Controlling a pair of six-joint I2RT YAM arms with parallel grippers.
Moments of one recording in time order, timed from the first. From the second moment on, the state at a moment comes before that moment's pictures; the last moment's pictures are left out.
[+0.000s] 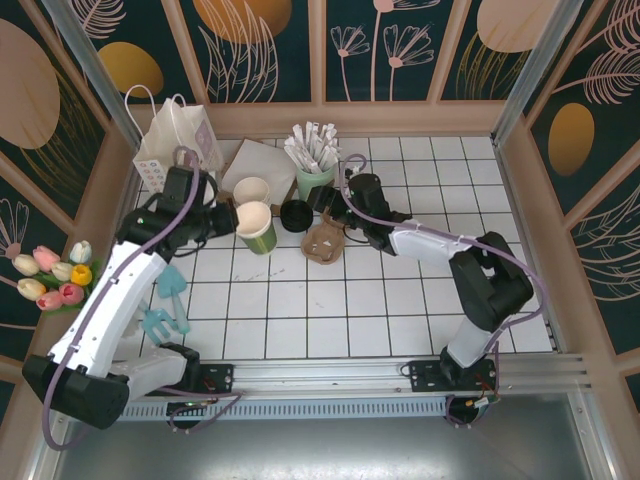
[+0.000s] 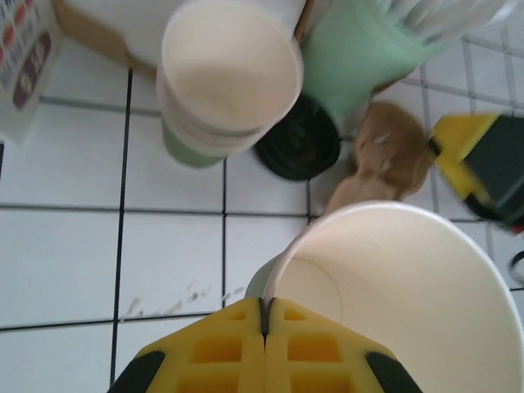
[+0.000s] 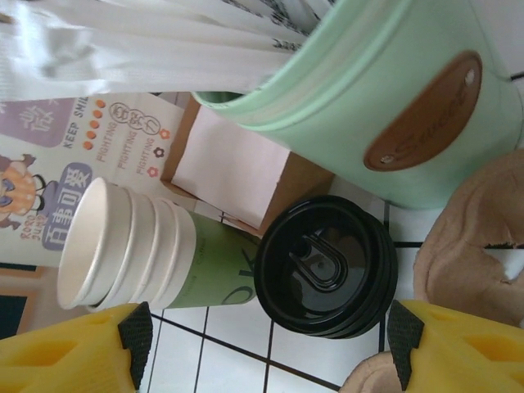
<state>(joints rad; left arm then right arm) -0.35 1.13 1.17 -0.90 0.10 -0.53 0.63 1.71 1.02 0.22 -0.16 0.86</state>
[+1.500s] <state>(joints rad) -0.56 1.25 0.79 -0.44 -0.01 -0.59 0.65 1.88 1.15 0.03 -0.08 0.91</state>
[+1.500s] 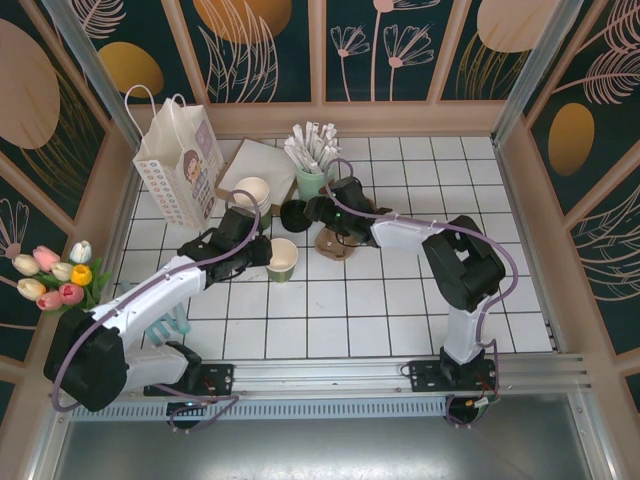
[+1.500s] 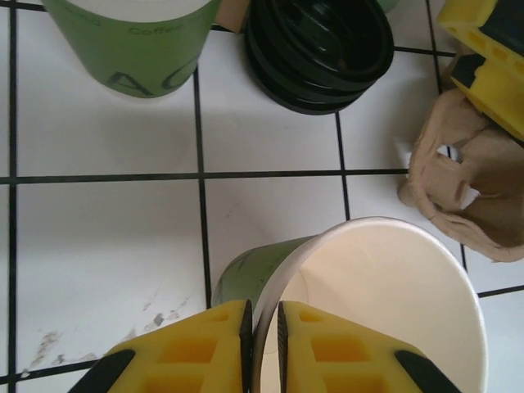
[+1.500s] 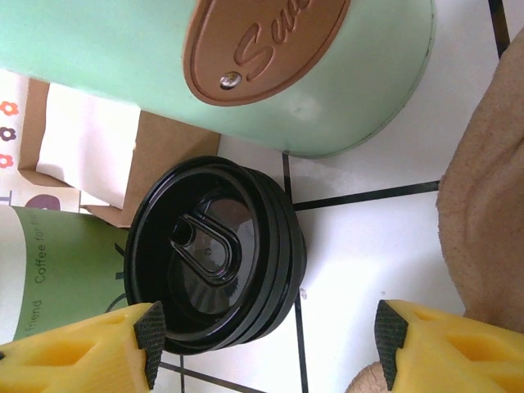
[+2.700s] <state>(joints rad) -0.56 1.33 0.81 -0.41 0.08 -0.61 0.69 2.07 1.38 -0.09 0.02 0.77</state>
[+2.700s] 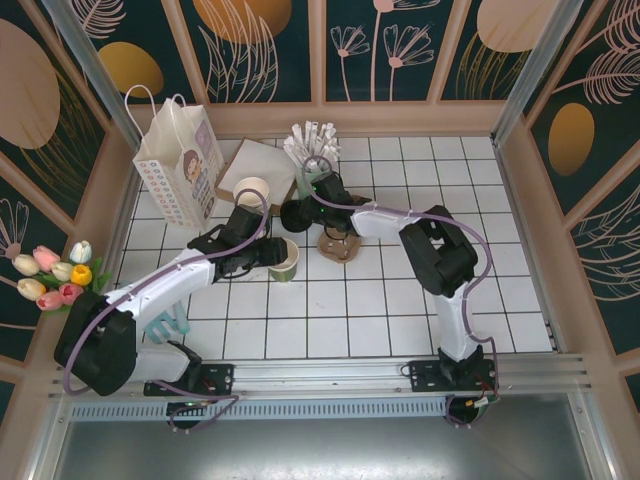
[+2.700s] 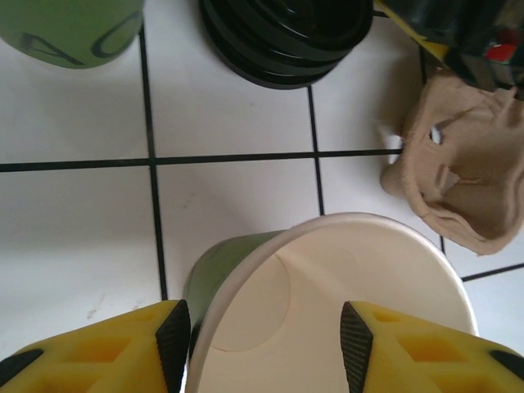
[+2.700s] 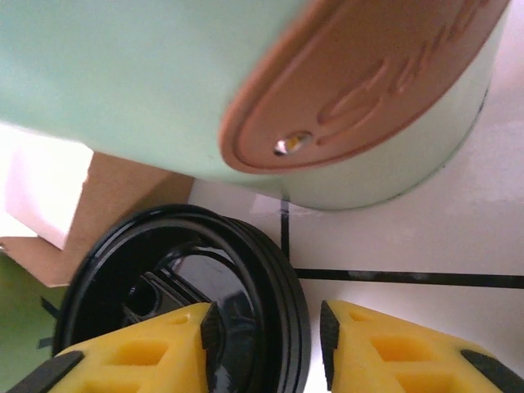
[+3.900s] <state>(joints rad) -0.56 1.25 0.80 -0.39 0.04 -0.63 0.69 2.10 1.42 -0.14 0.06 0.60</state>
